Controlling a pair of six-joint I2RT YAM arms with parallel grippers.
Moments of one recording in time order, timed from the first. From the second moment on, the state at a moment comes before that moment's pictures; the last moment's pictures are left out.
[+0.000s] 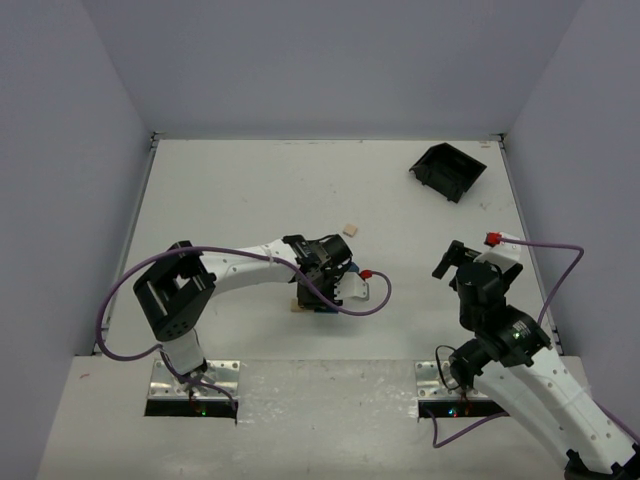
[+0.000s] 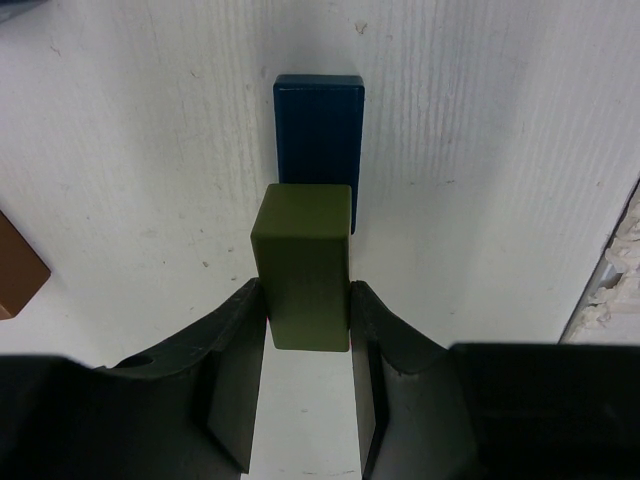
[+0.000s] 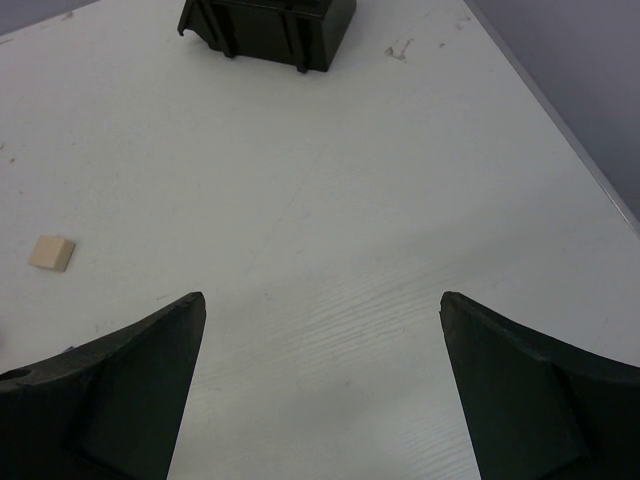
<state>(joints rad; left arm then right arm) -0.93 1.72 1.13 -0.76 0.12 0.60 0.57 0.41 0.48 -0.58 0.81 0.51</state>
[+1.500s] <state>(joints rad) -0.94 1.74 1.13 -0.75 0.10 0.61 0.57 0.38 0.47 -0.58 0.83 0.52</state>
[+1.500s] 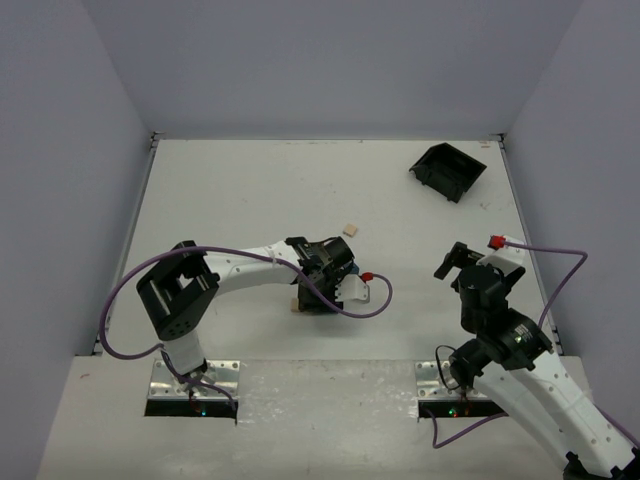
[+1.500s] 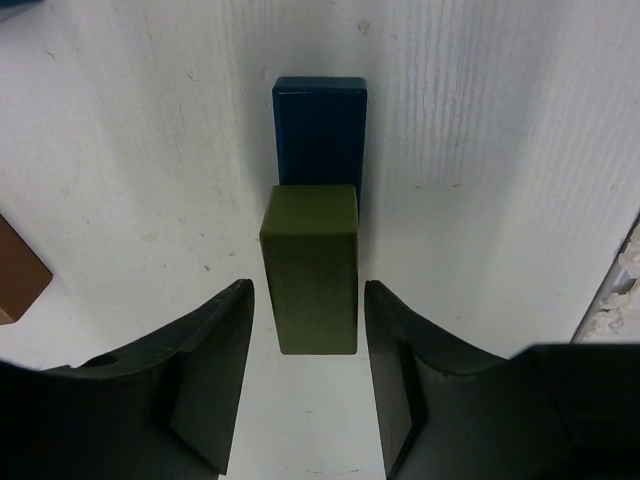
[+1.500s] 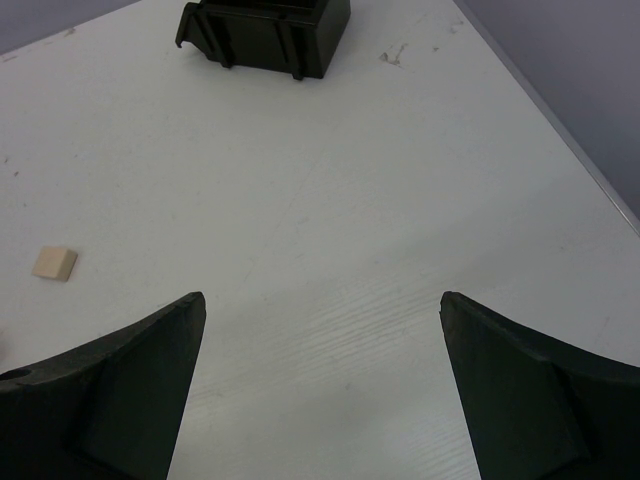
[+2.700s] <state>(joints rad) -0.79 1.59 1.43 -0.55 0.15 0.59 0.57 0.42 0.47 -0.60 0.67 0.50</state>
